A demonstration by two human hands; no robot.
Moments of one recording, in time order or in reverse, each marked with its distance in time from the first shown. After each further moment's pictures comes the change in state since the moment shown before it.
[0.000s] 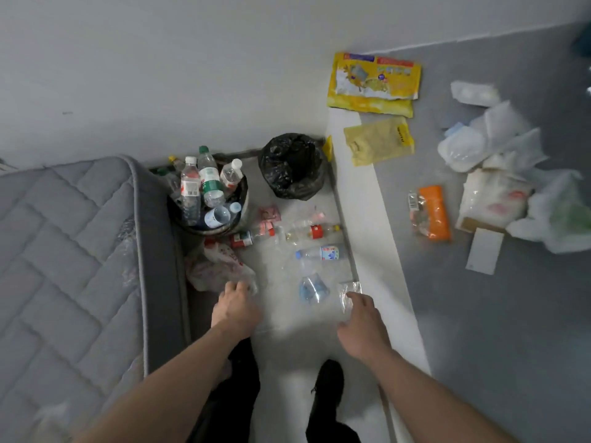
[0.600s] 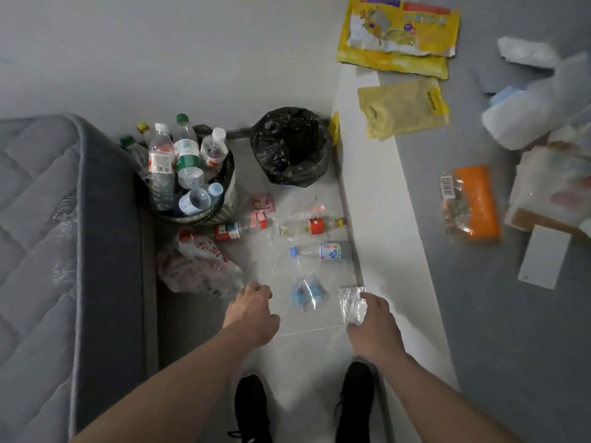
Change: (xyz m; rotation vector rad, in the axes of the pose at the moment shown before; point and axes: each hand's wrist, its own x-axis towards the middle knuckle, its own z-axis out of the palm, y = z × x) left_hand 0.087 0.025 0.103 0.159 -0.050 0.154; right_hand 0.108 0.061 0.056 0.043 -0.001 0.050
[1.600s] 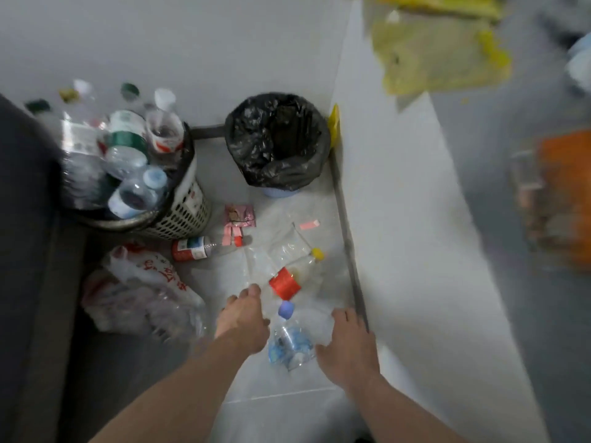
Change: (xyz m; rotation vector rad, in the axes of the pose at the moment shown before) left_hand 0.195 0.010 0.111 -0.012 0.173 -0.063; right_hand 0.181 0.035 0.108 -0.314 0.134 -0.224
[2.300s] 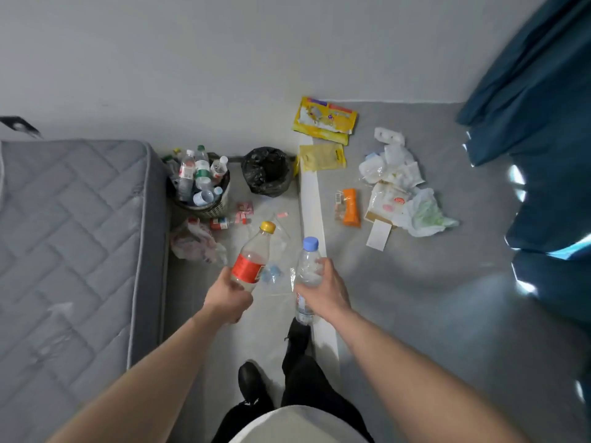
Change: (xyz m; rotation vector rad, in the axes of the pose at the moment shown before) left_hand -0.532 0.055 -0.299 -0.761 -0.070 -0.216; right_hand -0.457 -0.045 -0.386 0.554 0.029 0.062
